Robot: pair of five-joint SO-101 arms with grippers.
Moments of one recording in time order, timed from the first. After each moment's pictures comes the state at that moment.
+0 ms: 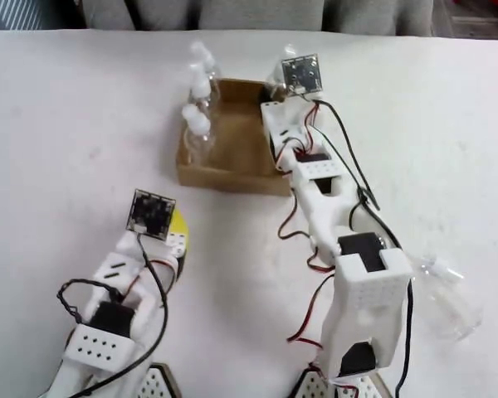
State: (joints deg) left arm 8.7 -76.8 97.5 21.0 -0.8; right arm -13.4 25.6 13.7 -10.5 4.8
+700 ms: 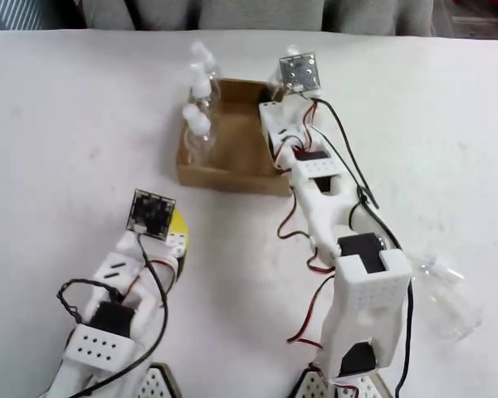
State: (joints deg) left arm 8.7 -76.8 97.5 21.0 -0.8; right arm -13.4 25.6 12.9 -7.2 4.8
